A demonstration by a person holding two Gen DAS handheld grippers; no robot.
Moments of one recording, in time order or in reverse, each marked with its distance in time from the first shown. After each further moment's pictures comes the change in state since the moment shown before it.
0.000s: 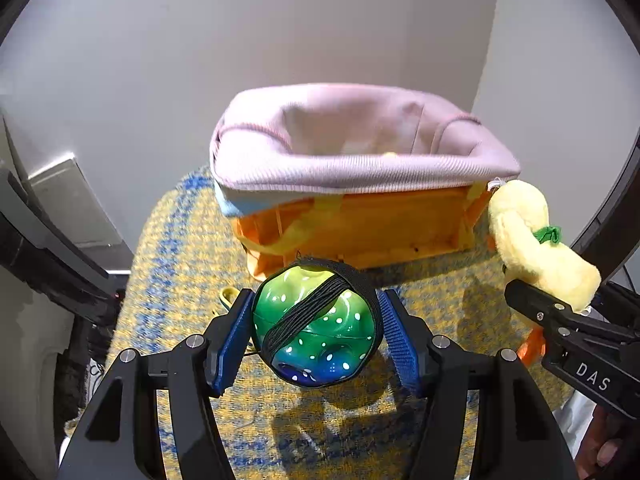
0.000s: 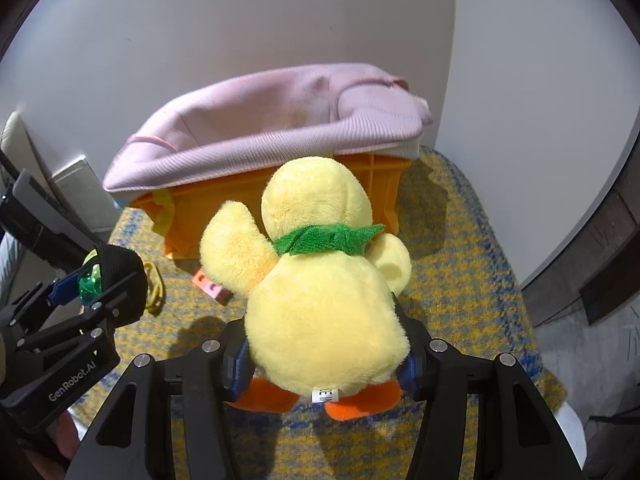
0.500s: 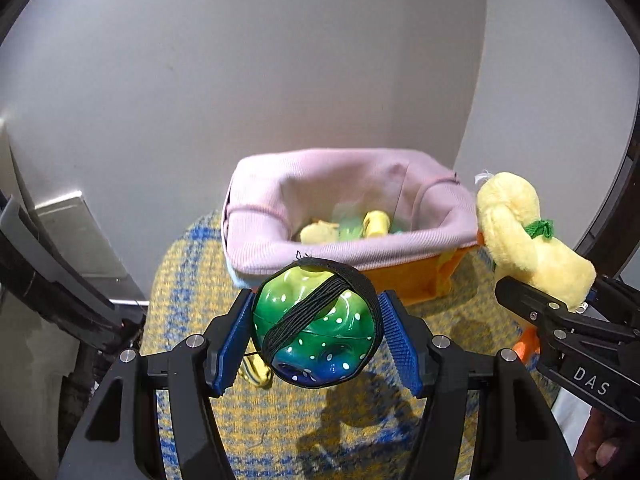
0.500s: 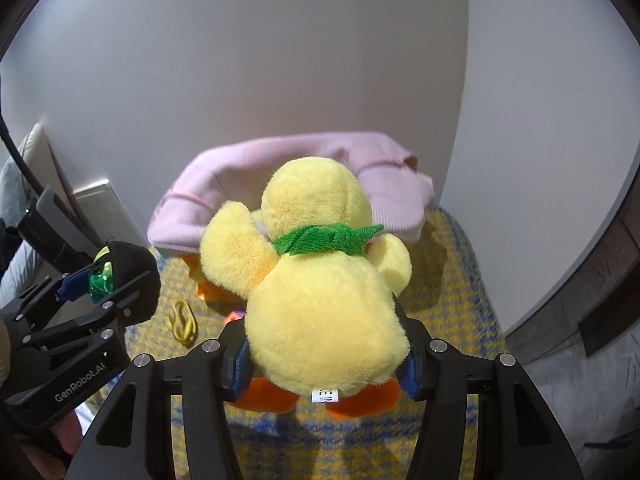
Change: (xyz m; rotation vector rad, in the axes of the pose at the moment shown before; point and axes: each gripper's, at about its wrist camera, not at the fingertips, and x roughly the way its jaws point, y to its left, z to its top) left arm -0.052 -0.005 0.041 0.032 -0.094 -0.035; right arm -0.050 0.010 0.045 -0.048 -0.119 0.029
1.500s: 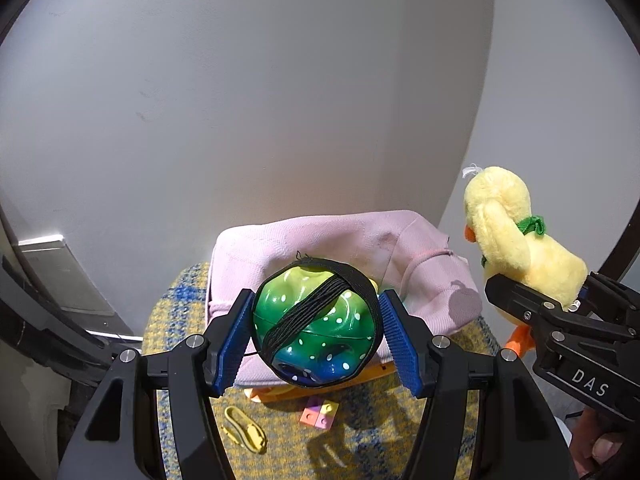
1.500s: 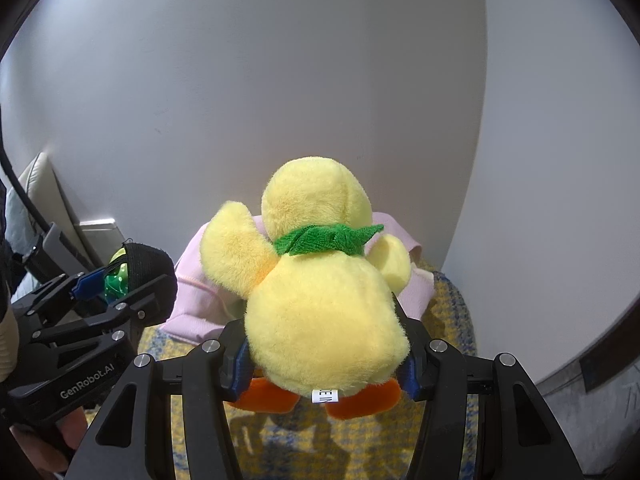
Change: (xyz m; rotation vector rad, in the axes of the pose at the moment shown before) left arm 0.017 -0.002 0.084 0.014 -0.034 -0.062; right arm 0.023 -0.011 0.104 -0.022 -0.079 0.028
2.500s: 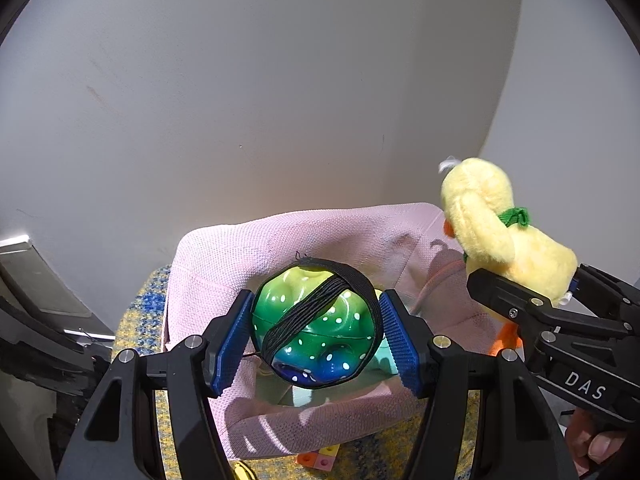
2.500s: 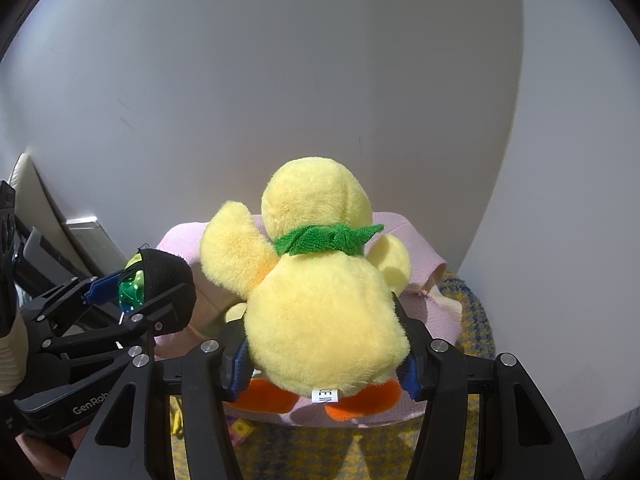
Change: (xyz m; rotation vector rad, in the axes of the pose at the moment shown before) left arm 0.090 -0.001 0.025 0.001 0.083 -0.061; right arm 0.116 -0.014 0.058 -0.001 0.066 0.036
